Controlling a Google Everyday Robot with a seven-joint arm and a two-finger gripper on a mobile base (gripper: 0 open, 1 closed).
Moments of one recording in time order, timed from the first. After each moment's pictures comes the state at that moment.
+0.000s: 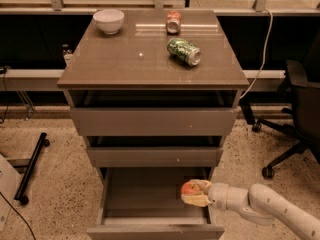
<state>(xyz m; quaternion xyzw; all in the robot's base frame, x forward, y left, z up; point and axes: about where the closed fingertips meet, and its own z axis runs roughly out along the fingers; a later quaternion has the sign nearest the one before) 0.515 -0.140 0.410 -0.31 0.77 0.39 0.41</state>
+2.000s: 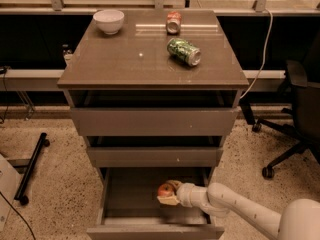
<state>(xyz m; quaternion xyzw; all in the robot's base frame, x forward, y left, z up) 0.576 -0.048 0.268 -0.40 0.76 0.30 0.41</state>
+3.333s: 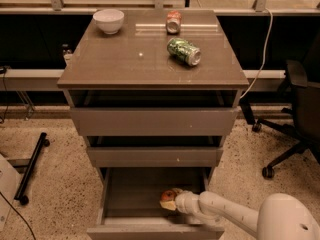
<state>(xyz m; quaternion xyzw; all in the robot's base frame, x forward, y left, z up) 0.588 -0.065 0.170 -0.33 0.84 0.22 0.37</state>
